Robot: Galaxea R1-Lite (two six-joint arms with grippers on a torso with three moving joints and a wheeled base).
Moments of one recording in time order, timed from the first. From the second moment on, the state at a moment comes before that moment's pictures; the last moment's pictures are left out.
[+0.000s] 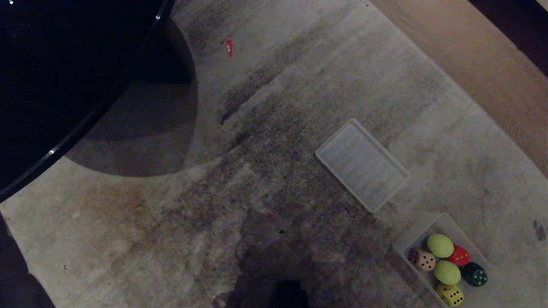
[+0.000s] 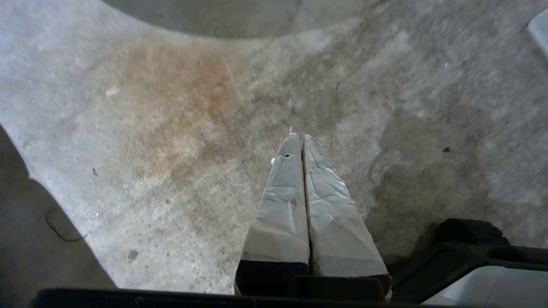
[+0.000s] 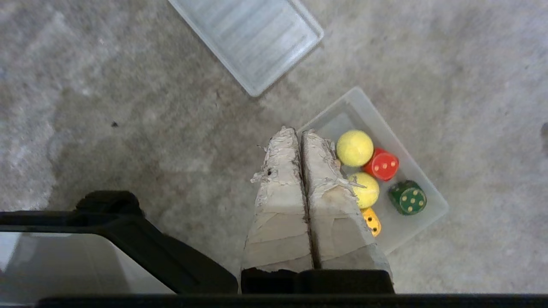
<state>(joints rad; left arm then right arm) 0.00 0.00 0.00 0.00 0.05 -0.03 0.01 0.00 0.00 -0.02 0.02 -0.02</state>
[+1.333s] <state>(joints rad) -0.01 0.00 0.00 0.00 0.05 -0.04 0.01 0.00 0.00 -0.03 0.02 -0.04</state>
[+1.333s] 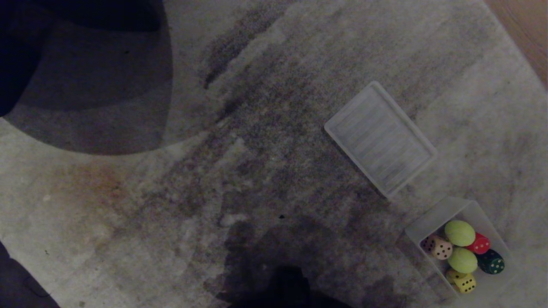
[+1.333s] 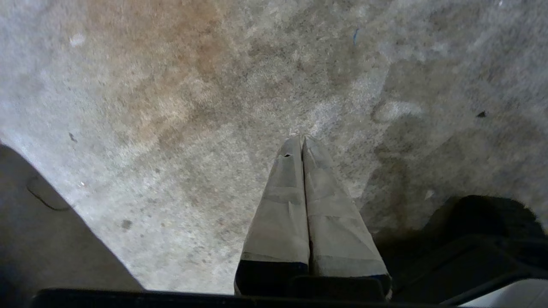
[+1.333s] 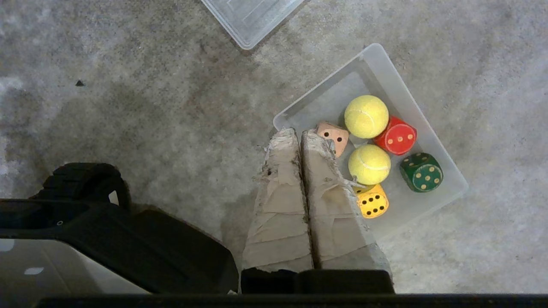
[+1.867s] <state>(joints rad) -0.01 0.00 0.00 0.00 0.05 -0.06 0.00 0.29 -0.25 0.03 0.02 0.05</state>
